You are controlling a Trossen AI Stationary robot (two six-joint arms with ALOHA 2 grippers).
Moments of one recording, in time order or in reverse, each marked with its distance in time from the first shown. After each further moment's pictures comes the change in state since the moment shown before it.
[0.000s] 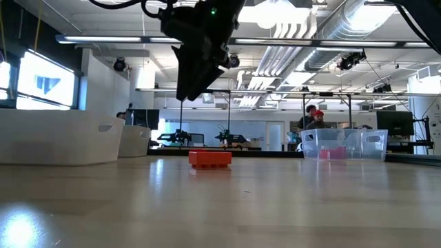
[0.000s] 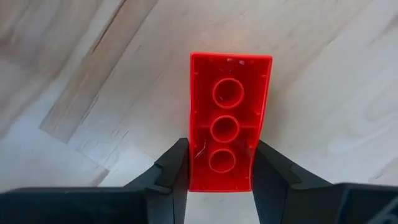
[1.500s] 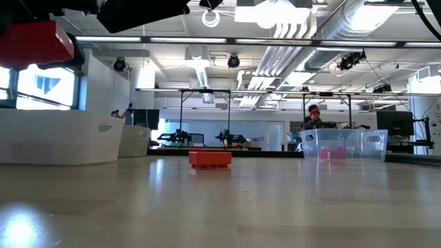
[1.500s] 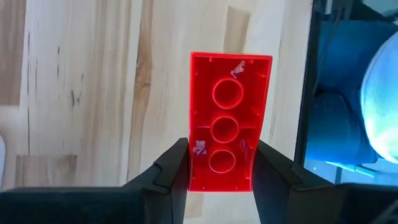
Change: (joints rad) left arm 0.427 -0.388 -0.001 0.008 0.207 0.918; right arm 0.208 0.000 0.000 0.383 -0.095 -0.874
